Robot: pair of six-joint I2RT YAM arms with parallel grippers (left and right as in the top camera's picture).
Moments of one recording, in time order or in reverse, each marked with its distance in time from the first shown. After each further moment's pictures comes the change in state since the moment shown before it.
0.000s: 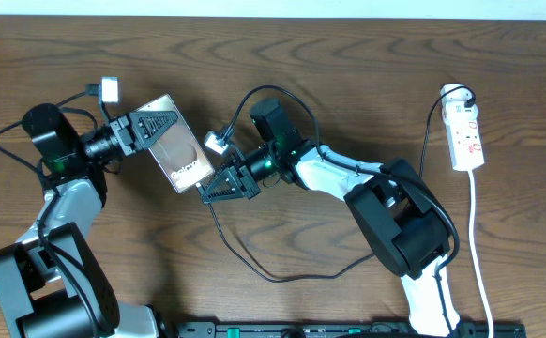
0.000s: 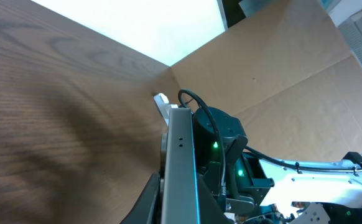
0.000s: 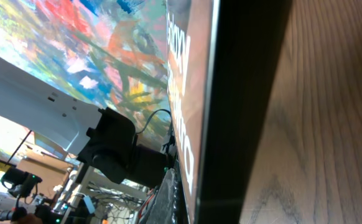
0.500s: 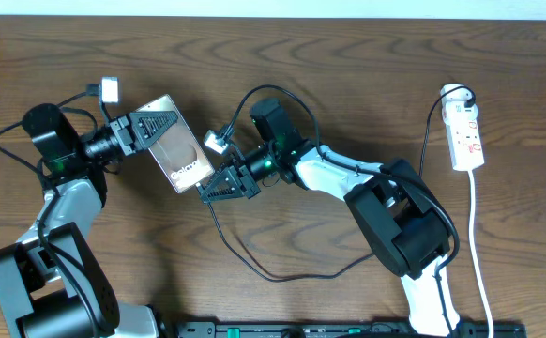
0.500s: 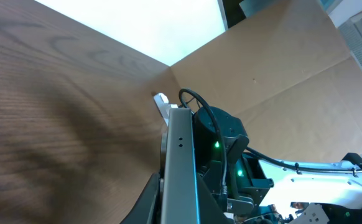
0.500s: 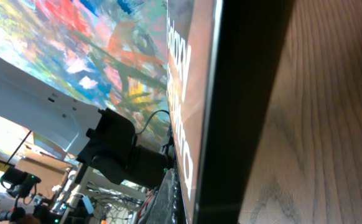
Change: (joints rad) left arm 0.000 0.000 0.000 -0.008 0.000 0.000; right arm 0.000 0.000 0.000 0.016 0.002 0.011
